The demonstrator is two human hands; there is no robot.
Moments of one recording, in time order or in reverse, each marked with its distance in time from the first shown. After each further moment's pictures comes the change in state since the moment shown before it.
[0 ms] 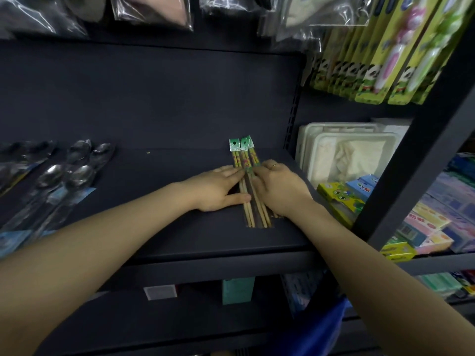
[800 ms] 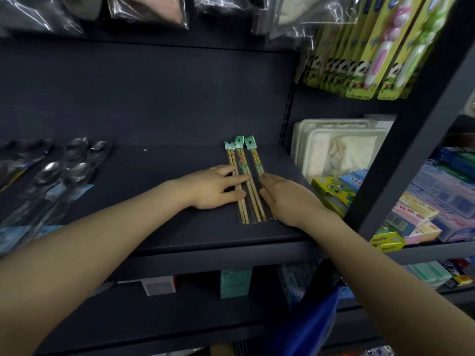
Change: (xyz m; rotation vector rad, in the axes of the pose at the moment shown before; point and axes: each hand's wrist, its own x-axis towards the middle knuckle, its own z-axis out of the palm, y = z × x) left_hand -0.006 0.000 0.002 -0.064 -0.015 0.010; right_hand -0.030 0.012 -0.002 0.040 -0.191 -0.008
